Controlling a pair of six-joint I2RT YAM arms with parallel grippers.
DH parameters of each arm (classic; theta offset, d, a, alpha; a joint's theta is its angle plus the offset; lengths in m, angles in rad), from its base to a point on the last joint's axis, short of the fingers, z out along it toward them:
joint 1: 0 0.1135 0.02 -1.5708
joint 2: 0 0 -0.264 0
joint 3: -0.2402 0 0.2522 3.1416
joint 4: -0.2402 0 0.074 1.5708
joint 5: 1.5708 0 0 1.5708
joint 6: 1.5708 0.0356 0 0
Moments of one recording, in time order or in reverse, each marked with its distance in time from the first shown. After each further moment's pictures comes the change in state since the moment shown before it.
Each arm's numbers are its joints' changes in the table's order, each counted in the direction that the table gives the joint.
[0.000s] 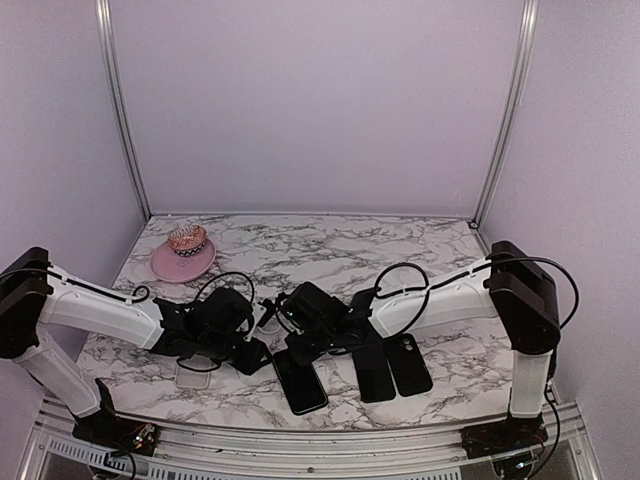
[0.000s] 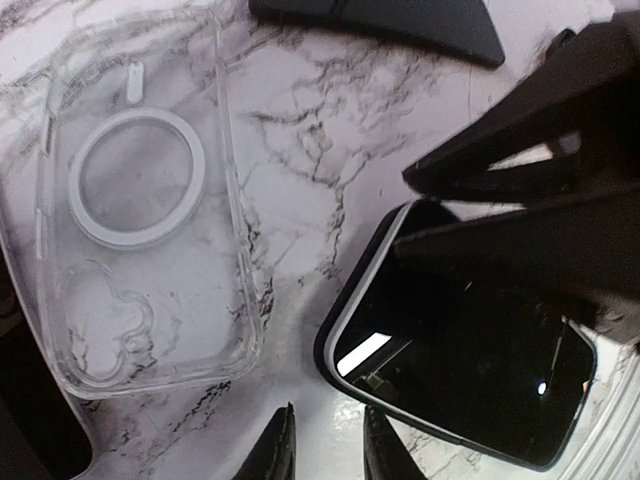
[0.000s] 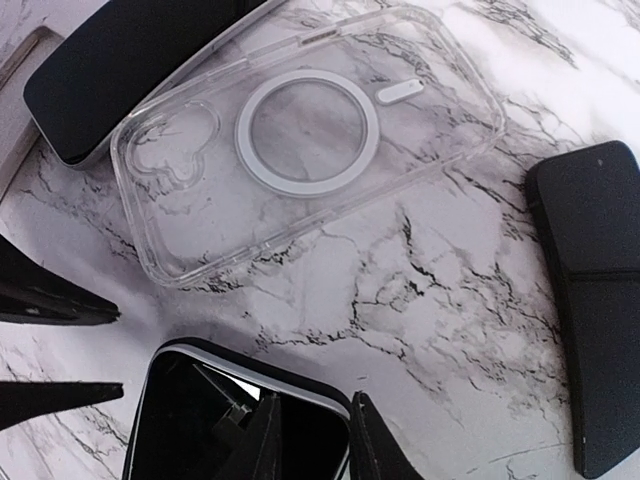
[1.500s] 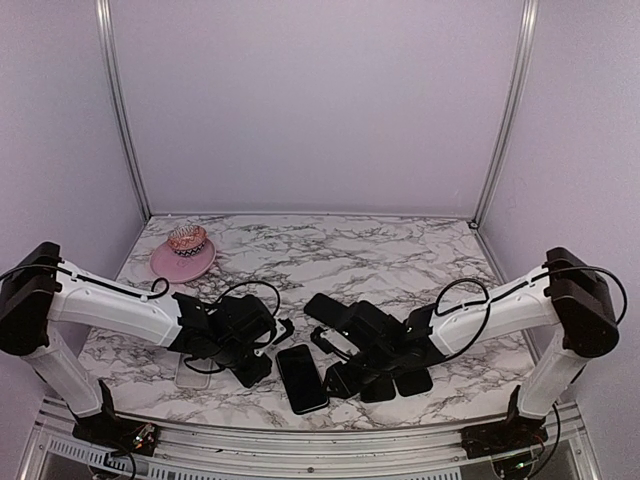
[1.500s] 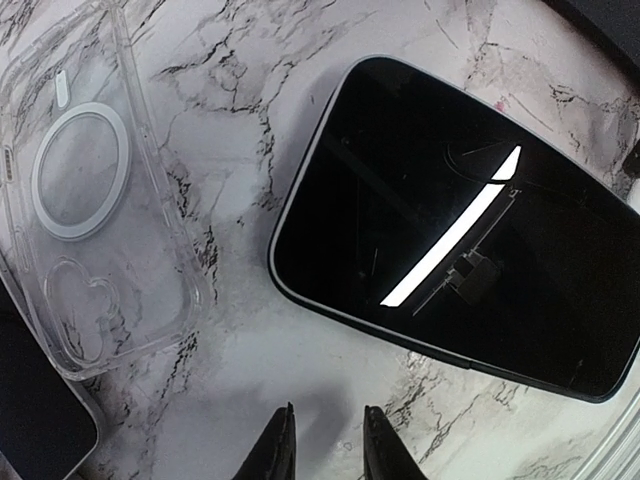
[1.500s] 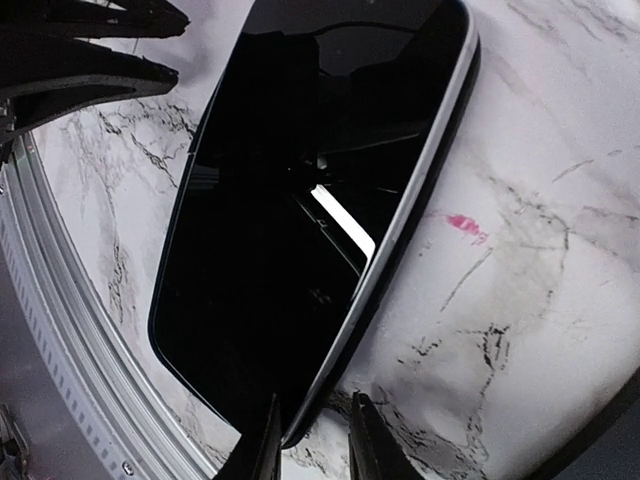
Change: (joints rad) left arm -0.096 0.065 -0.165 -0.314 -0.100 0.208; right arm -0.021 -0.323 0.425 0.100 -0.407 0.113
